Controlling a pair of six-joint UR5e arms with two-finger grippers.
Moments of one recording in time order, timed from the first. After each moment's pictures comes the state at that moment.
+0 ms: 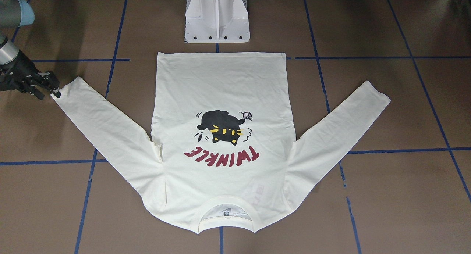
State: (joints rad) left arm -1.65 -1.60 -1.53 -1.89 -2.37 0.15; right arm 0.78 -1.85 1.76 -0.66 2.02 1.04
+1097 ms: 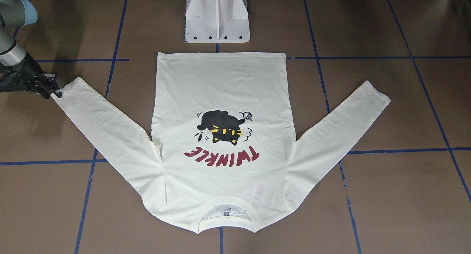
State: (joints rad) left arm -1.66 -1.59 -1.52 -1.89 -2.37 0.15; right arm 0.75 -1.86 1.73 -0.66 1.99 1.06
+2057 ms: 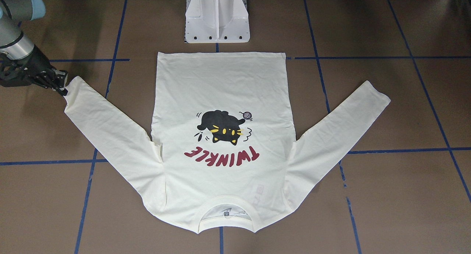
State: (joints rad) left arm -1.66 -1.59 -1.53 -1.89 -2.37 0.15; right arm 0.81 -1.73 1.93 -0.97 2.02 1.13
